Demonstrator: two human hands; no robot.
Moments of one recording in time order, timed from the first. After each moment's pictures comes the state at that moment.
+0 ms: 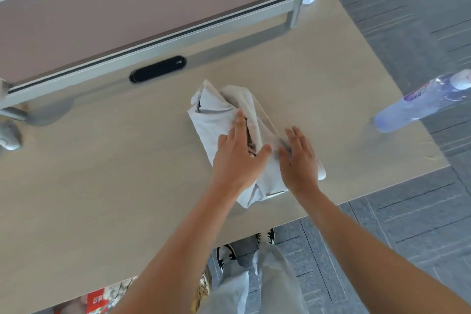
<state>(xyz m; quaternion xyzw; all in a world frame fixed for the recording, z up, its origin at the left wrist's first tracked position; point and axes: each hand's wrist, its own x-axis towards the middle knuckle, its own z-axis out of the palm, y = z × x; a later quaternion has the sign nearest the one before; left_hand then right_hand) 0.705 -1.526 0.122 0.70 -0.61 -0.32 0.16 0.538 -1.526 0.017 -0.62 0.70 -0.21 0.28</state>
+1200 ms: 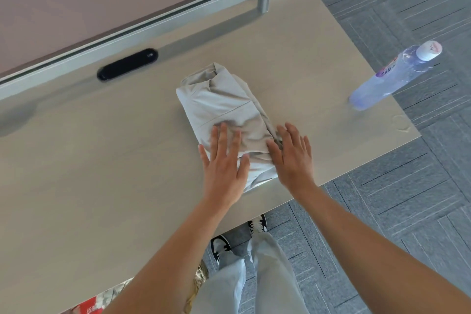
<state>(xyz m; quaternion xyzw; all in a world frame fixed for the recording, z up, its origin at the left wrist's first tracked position) 0.704 -1.482 0.036 0.65 -0.72 -0.20 0.13 0.513 -1.495 0.010 -0.63 0.72 -0.16 0.23</state>
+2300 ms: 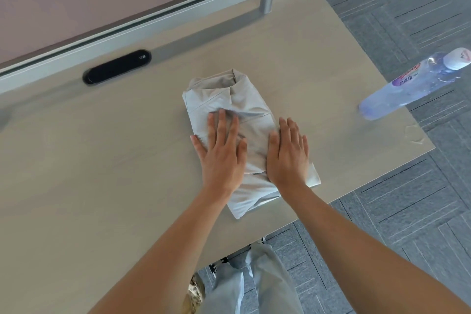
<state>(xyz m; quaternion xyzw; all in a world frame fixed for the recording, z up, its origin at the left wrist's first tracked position) 0.706 -1.549 0.002 0.68 -0.71 -0.17 0.11 0.549 -1.540 -0.006 -0.55 0.78 -0.21 0.20</state>
